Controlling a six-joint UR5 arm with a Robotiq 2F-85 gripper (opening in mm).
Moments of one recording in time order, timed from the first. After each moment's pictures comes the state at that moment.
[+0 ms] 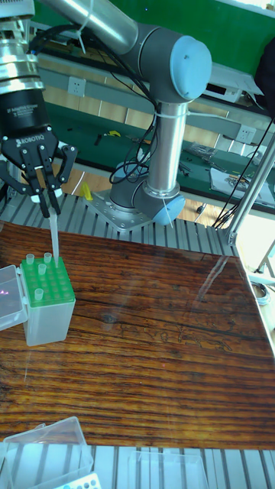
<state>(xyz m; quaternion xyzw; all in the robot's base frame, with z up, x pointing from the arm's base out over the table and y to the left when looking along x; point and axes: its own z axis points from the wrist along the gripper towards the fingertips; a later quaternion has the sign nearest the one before) 0.609 -0.158 0.318 -0.21 0.94 0.19 0.20</state>
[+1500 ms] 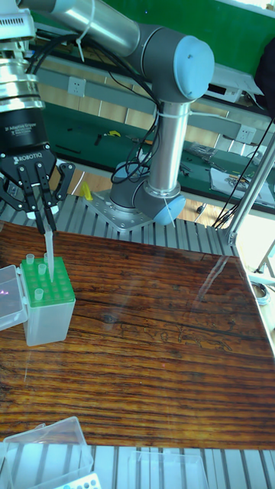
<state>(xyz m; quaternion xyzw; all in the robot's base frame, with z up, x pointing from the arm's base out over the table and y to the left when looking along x) 0.622 -0.159 0.297 -0.19 0.94 0.18 0.20</state>
